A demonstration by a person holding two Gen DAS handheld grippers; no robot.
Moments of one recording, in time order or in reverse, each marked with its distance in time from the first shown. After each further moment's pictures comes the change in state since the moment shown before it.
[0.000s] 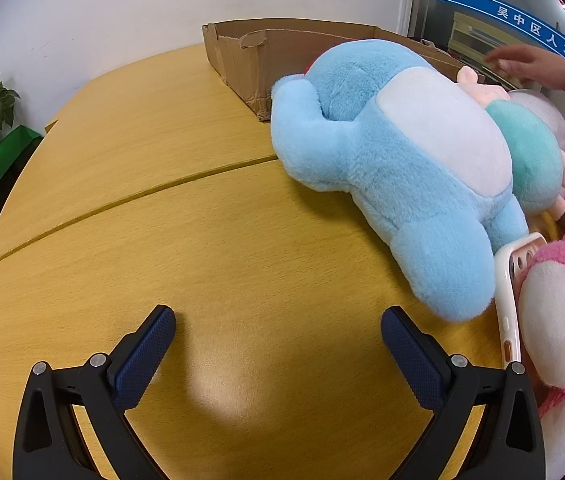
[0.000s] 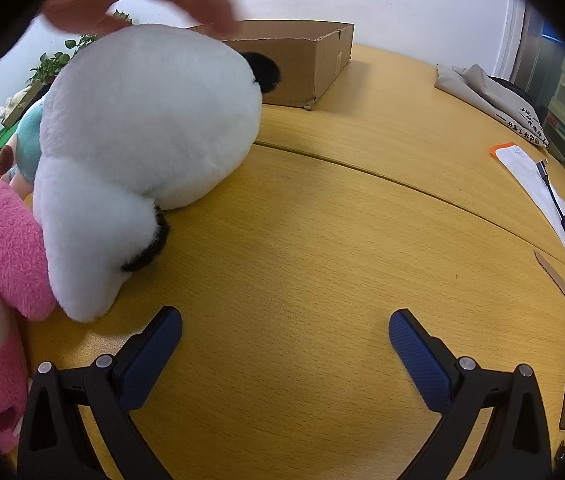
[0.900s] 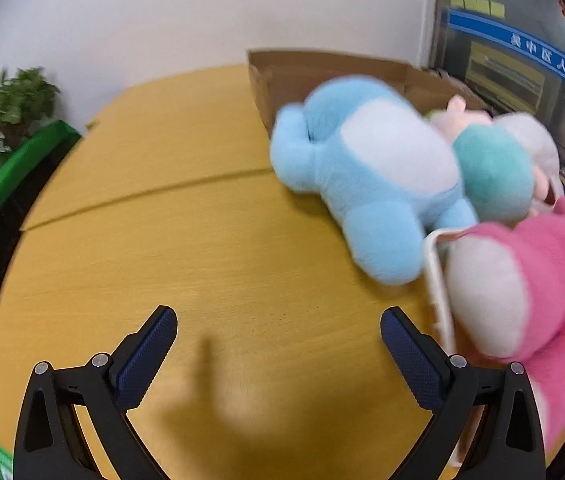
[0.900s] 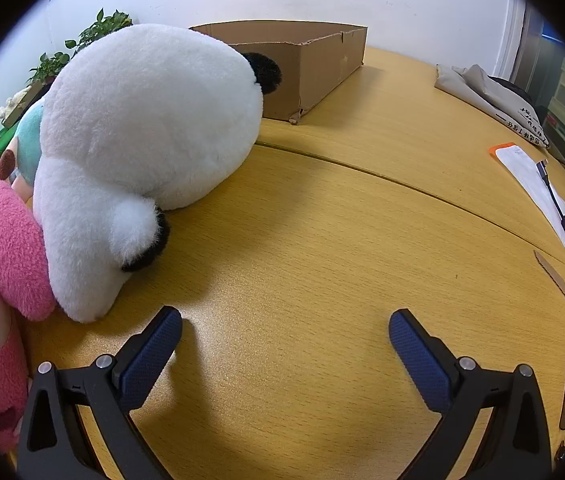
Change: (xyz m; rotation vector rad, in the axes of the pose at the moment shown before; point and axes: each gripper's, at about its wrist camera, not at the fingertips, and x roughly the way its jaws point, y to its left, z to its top) left arm -0.066 -0.034 -0.023 -0.112 -0.150 0.128; right arm 0.000 0.000 0.000 0.001 0.000 -0.001
